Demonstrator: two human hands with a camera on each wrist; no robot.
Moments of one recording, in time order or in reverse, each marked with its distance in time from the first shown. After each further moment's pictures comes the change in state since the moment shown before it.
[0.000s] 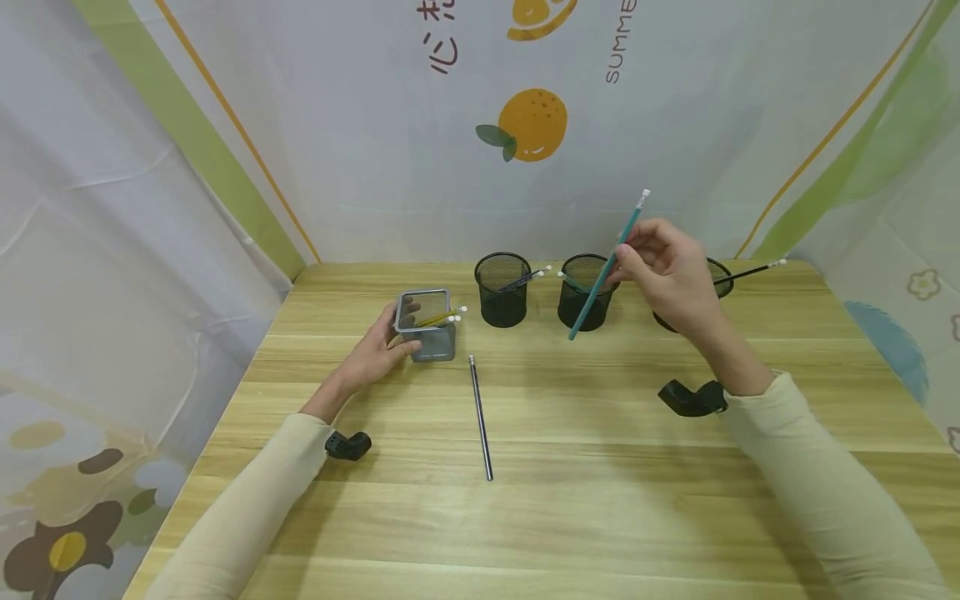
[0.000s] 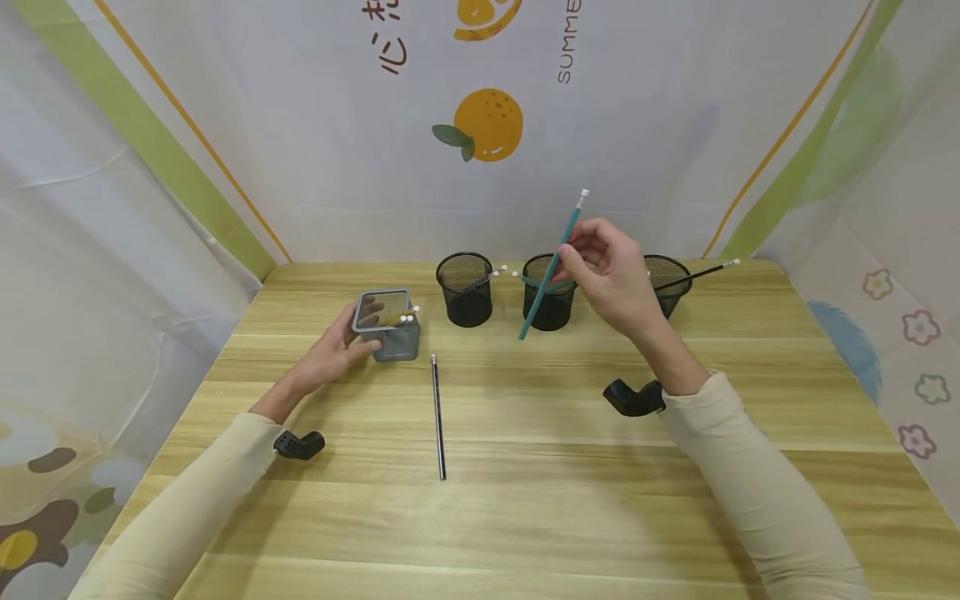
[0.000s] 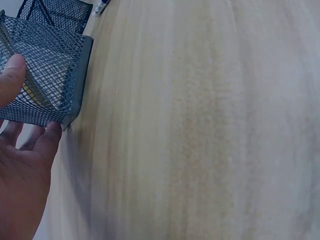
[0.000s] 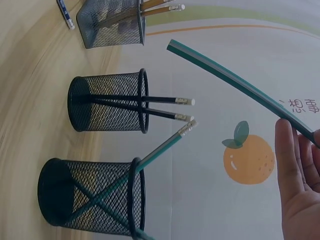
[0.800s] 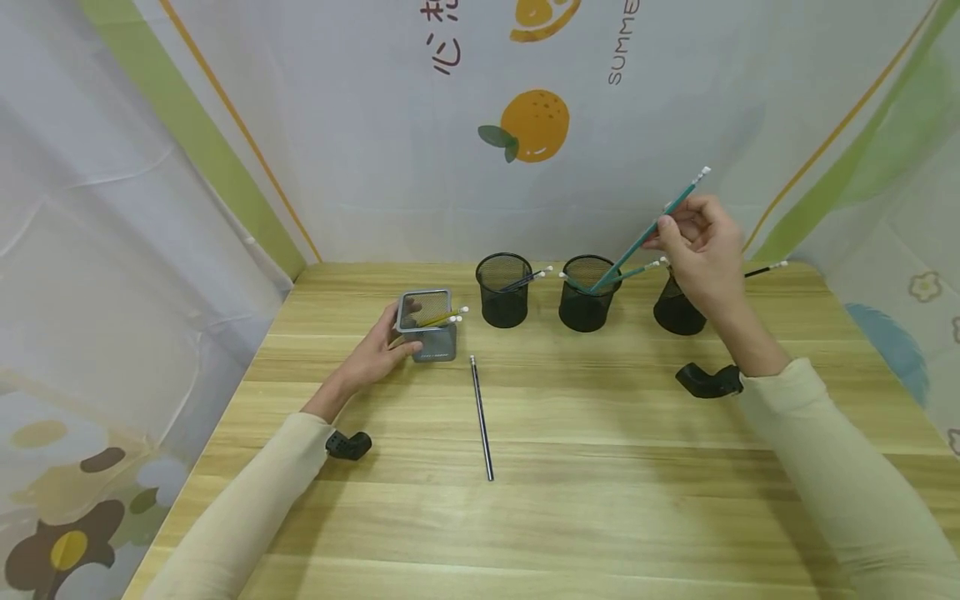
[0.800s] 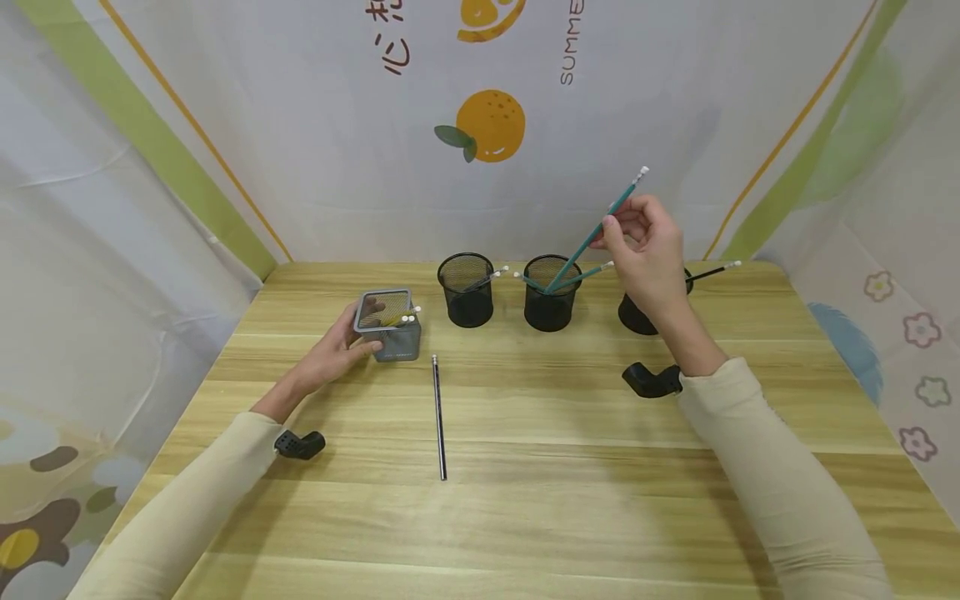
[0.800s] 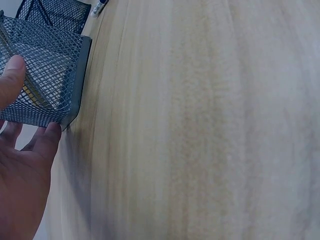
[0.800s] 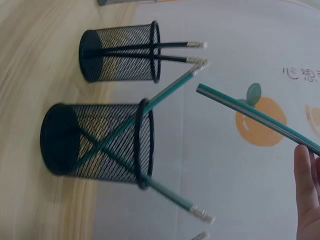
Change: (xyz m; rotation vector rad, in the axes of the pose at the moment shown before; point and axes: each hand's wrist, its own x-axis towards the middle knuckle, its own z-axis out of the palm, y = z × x) left_hand -0.001 -0.001 0.000 0.001 -0.013 0.009; right_hand 0.017 0.011 -0.027 0.052 0.209 -0.106
